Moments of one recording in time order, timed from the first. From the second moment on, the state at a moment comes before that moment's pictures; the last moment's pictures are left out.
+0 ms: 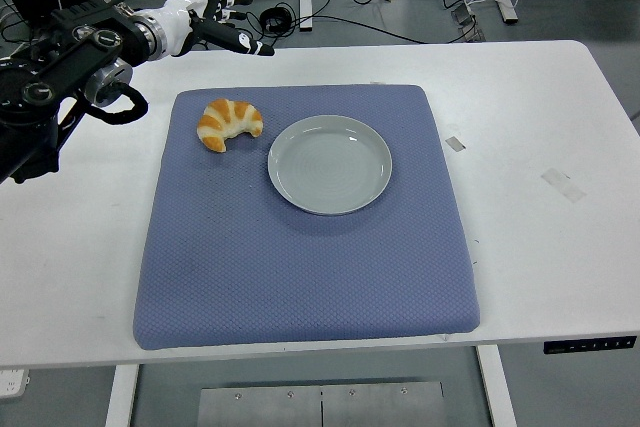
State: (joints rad) left arm -1.17 0.22 -0.58 -0.65 0.70 -0.13 0.15; right arm -0.10 0.00 0.06 0.12 -0.10 -0.11 0.25
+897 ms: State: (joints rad) left arm -1.14 0.15 -0.65 -0.40 0.03 -0.15 0.16; right arm -0.10 0.00 0.06 0.12 -0.10 -0.11 0.25
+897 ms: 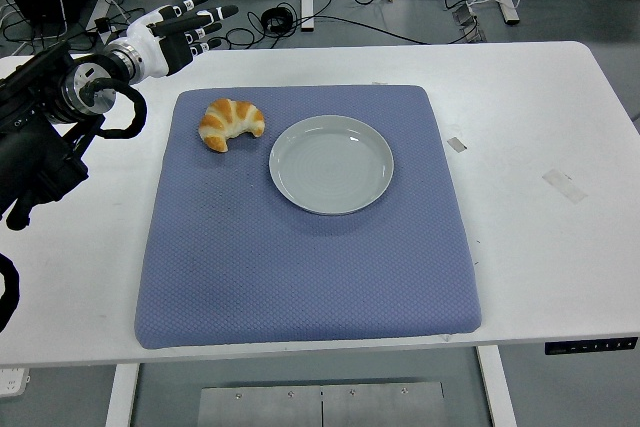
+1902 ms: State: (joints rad) left arm -1.13 0.12 -0.76 -0.36 -0.02 -0.18 0.02; right arm -0.09 0.00 0.06 0.13 -0.10 -0.11 0.25
